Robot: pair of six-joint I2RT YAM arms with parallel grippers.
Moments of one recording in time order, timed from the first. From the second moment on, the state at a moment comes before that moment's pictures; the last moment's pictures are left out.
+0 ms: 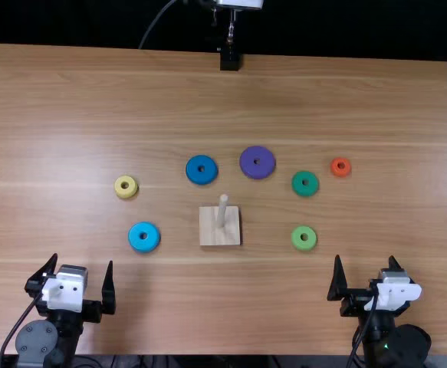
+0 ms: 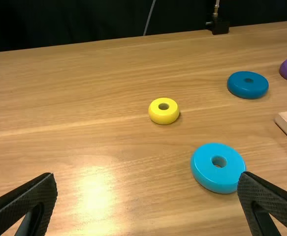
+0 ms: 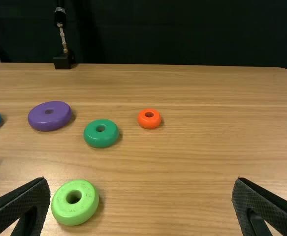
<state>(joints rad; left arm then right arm) -0.06 0.01 0.11 -0.38 0.03 0.05 -0.09 0.01 0.08 -0.26 -0.08 -0.08</state>
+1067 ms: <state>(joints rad) -0.06 0.01 0.11 -0.38 0.03 0.05 -0.09 0.01 0.08 -0.26 -0.08 -0.08</state>
